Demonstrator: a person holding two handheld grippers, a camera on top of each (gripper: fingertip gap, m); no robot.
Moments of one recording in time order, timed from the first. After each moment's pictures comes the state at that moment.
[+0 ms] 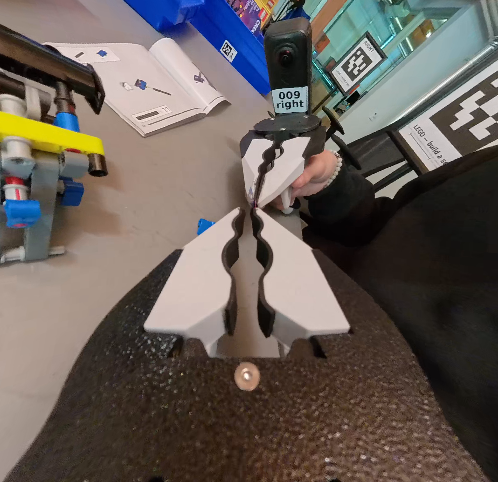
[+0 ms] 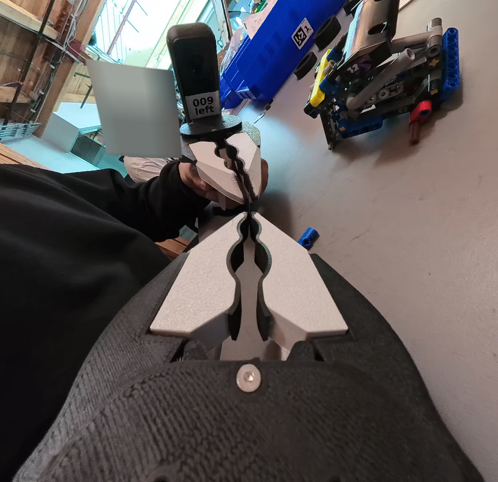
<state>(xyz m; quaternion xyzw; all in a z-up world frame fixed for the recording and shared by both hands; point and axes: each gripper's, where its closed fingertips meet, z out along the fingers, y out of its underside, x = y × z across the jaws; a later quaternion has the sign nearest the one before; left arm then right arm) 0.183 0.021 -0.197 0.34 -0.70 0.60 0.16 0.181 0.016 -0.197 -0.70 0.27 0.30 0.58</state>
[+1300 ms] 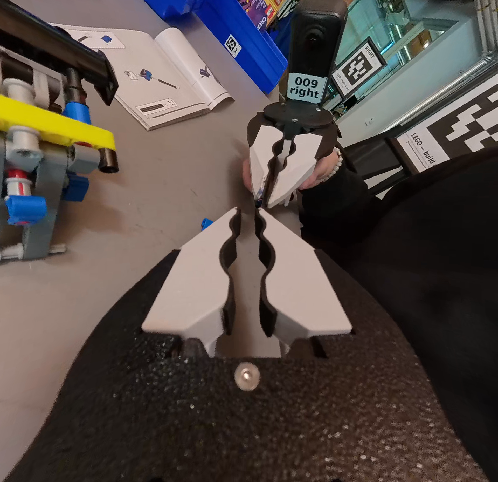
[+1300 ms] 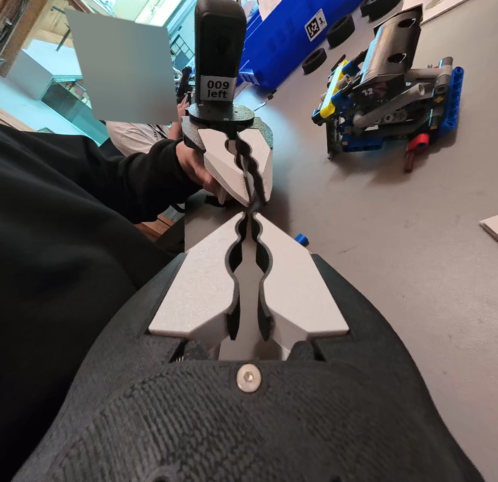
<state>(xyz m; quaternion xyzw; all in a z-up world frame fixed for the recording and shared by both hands) 0.188 0.018 -0.202 0.36 -0.70 0.59 0.18 0.184 0.015 -0.195 -0.75 0.21 0.26 0.58</state>
